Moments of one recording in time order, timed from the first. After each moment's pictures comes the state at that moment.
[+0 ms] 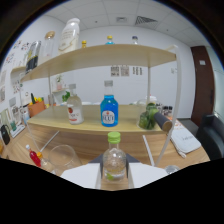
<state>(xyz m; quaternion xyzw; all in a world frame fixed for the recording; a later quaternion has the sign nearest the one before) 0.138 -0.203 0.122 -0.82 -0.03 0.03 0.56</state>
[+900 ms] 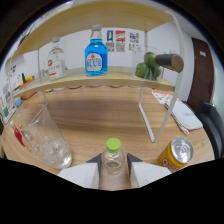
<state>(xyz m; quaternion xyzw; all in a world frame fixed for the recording) 0.162 -0.217 0.020 -0.89 -0.01 0.00 0.46</state>
